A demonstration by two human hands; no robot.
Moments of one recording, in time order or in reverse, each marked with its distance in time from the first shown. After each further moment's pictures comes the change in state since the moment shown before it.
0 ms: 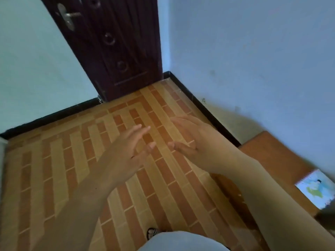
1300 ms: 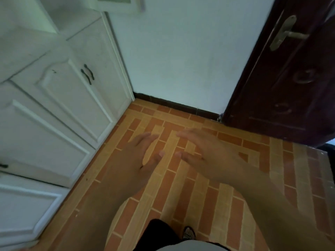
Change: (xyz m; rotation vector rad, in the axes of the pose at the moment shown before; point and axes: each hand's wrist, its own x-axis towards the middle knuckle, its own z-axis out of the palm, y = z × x) left_hand 0.114 -0.480 -0.249 -0.163 0.557 -0.642; right_hand 0.580 -0.318 0.221 0.034 -0.578 -0.694
